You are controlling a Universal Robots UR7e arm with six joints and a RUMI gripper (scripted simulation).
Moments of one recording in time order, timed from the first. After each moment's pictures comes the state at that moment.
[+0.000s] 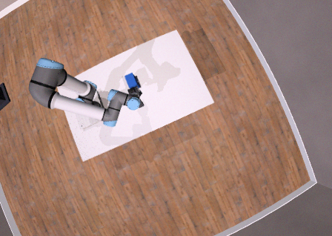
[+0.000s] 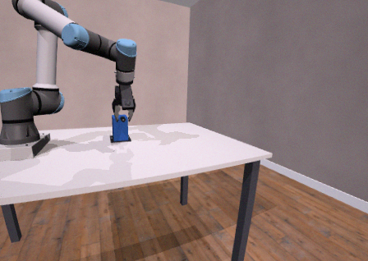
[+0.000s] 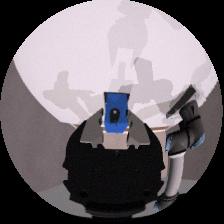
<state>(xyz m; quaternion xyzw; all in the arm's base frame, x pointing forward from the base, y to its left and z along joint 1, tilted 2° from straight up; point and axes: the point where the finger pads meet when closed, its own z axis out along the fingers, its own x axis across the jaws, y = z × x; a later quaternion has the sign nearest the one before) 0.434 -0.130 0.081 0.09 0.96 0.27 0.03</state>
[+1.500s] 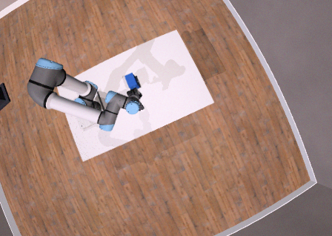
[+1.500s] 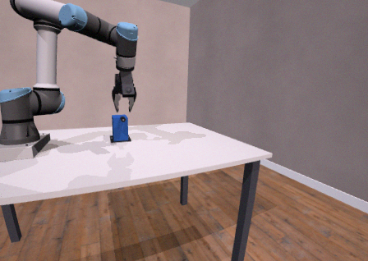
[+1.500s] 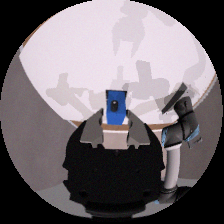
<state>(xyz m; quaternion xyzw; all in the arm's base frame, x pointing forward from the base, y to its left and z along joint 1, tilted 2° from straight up) 0.428 -0.162 0.131 0.09 0.96 0.27 0.03</state>
